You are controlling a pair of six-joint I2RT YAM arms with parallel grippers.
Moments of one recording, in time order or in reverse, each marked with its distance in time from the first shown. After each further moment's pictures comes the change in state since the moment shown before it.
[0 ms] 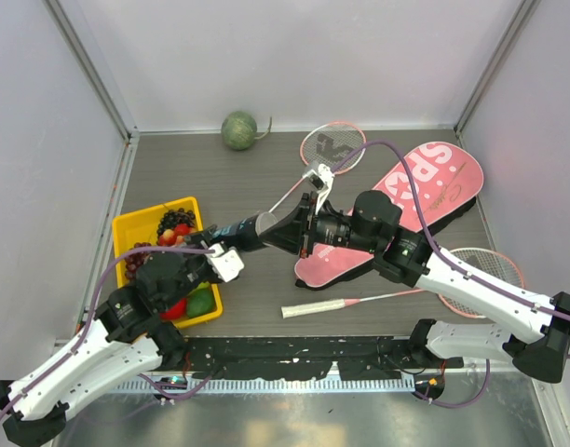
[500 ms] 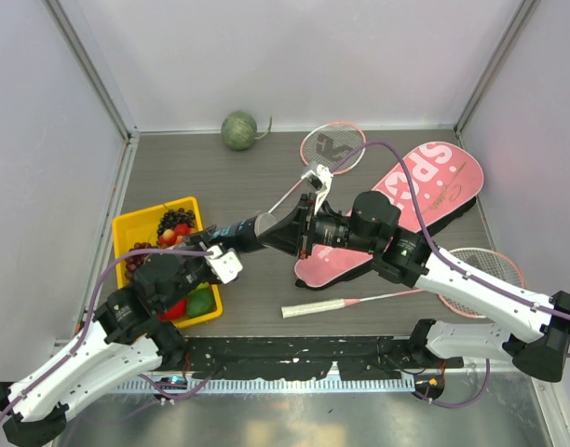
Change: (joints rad) left arm 0.000 -0.019 -0.011 0.004 0.008 0.008; right arm 0.004 0.004 0.002 0.005 -0.001 0.018
